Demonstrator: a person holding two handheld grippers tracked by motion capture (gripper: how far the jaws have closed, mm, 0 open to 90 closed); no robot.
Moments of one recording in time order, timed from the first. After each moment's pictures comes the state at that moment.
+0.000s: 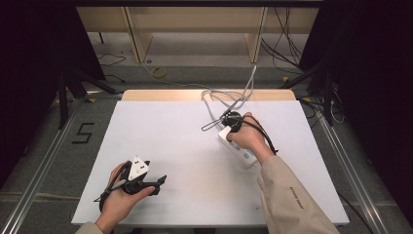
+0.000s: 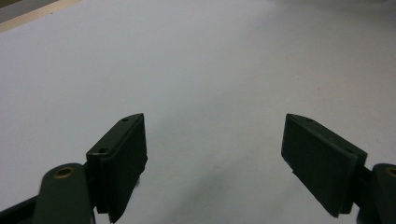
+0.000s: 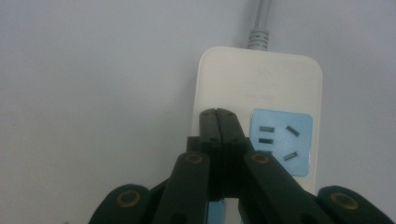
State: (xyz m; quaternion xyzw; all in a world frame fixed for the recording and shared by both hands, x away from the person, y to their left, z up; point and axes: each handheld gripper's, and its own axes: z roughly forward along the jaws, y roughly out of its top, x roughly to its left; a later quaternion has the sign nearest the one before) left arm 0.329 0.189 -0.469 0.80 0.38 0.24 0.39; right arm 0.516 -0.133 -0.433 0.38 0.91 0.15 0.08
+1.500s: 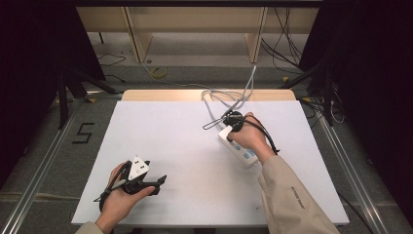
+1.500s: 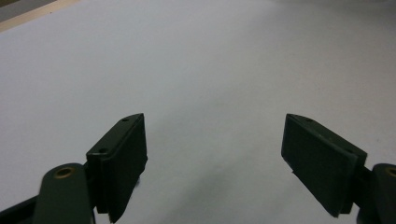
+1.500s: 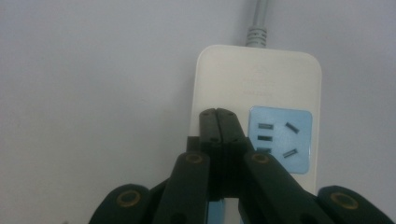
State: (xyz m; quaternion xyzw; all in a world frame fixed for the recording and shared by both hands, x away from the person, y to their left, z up) left arm 0.330 0.189 -0.469 0.81 0.38 0.24 0.39; right arm 0.517 -0.137 -0.433 0.39 0.90 0.16 0.08
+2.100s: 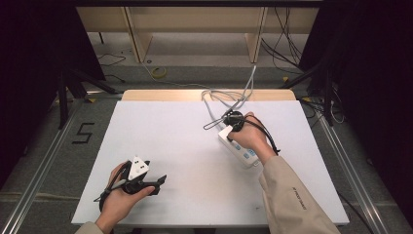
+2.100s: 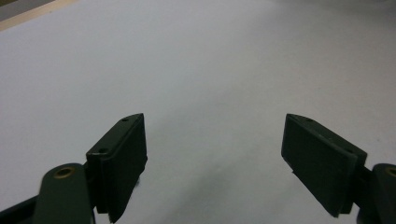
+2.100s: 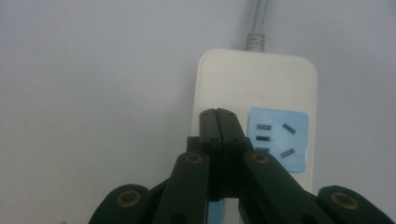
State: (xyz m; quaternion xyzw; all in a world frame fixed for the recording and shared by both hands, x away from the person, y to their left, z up) left arm 0.330 0.190 -0.469 0.80 0.38 0.24 0.39; right arm 0.515 -0.139 -0.428 0.38 0.90 0.17 0.08
